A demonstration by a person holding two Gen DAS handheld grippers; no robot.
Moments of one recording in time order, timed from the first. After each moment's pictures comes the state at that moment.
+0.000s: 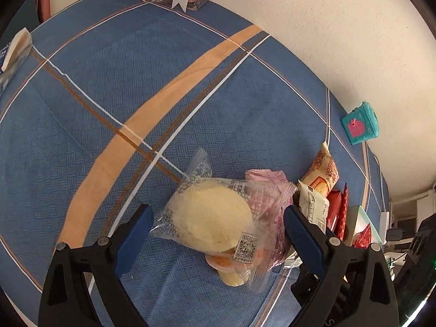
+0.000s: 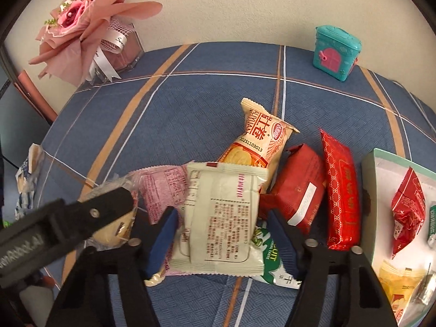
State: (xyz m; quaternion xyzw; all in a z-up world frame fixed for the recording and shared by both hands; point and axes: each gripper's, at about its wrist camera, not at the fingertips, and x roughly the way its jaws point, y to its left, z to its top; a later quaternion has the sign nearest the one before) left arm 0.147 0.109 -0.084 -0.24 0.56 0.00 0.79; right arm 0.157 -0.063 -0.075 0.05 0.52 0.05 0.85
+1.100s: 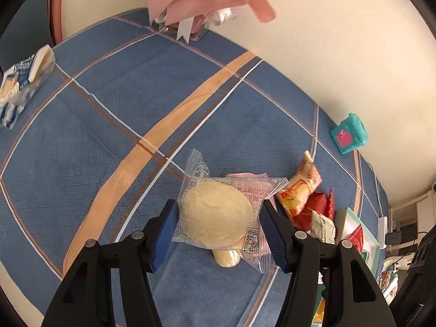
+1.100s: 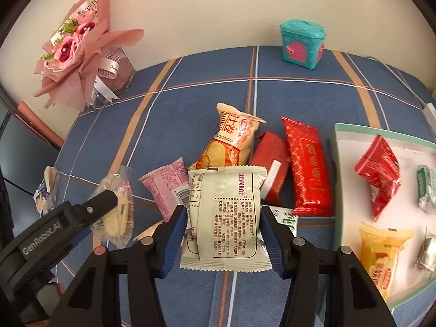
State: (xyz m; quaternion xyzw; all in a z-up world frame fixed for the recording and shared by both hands) left arm 0.109 0.104 -0.039 -0.22 0.51 0.02 0.83; right arm 0.122 -0.095 -0.040 0.12 0.52 0.03 0.84
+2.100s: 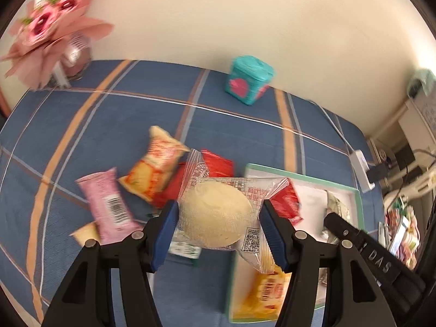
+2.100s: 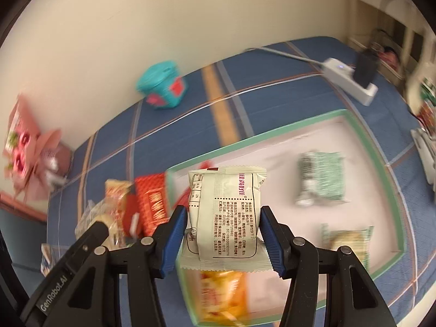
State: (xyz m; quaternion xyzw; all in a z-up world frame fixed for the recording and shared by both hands) left arm 0.112 -0.110 0.002 -0.06 0.51 -0.10 0.85; right arm 0.079 -0.301 -0.008 0.26 0.49 -0.13 0.82
